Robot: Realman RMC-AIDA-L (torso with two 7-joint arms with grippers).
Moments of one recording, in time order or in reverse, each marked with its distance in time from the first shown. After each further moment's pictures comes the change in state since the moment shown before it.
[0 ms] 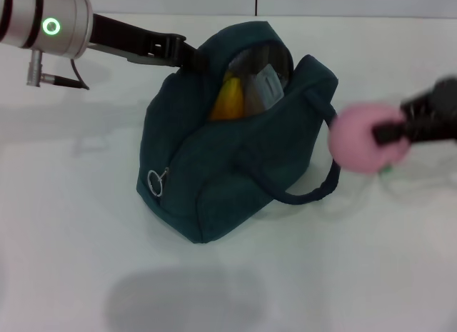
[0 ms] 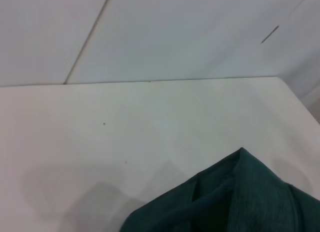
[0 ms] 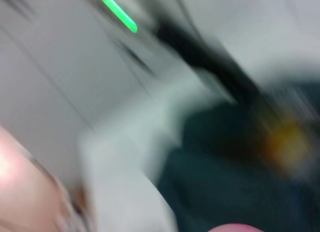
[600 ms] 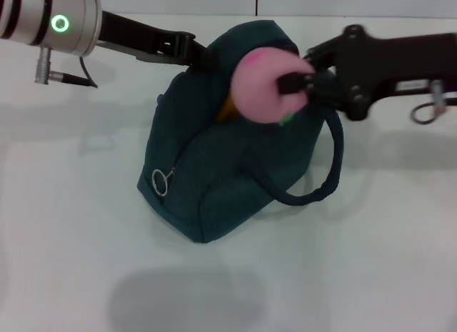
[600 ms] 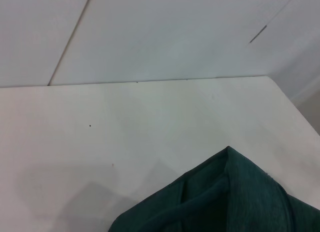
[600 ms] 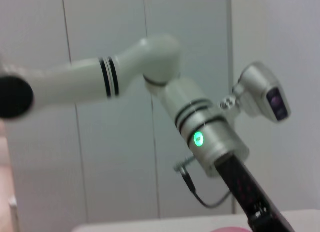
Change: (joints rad) left arm -0.012 -0.009 0.003 0.006 -0.002 0.006 -0.007; right arm -0.027 0.051 -0.309 0.227 0.411 0.382 -0.569
